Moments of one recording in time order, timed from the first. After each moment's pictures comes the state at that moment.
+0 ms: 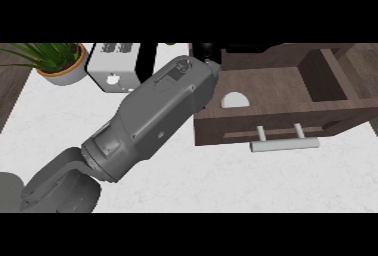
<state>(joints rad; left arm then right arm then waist) -1.41 0.00 -0.60 -0.48 1.02 0.79 -0.27 0.21 -0.10 -0.62 -2.38 -0.24 0.52 0.13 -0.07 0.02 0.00</state>
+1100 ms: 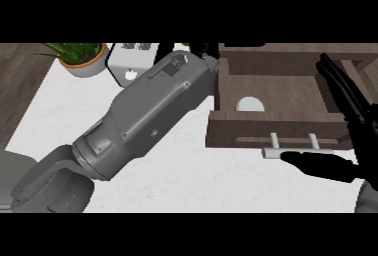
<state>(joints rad) -1.40 0.03 -0.60 -0.55 1.02 0.81 -0.21 -0.22 -0.11 -0.09 -2.03 0.74 0.28 0.01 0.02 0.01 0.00</state>
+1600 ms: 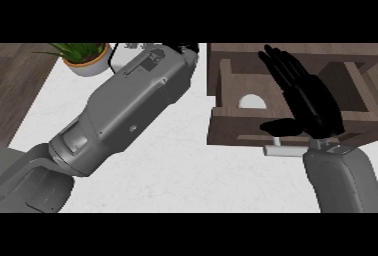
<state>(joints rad) -1.36 0.12 -0.60 -0.63 0.97 0.81 -0.14 -0.42 -0.16 0.03 -1.61 1.00 0.13 -0.08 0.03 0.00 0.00</state>
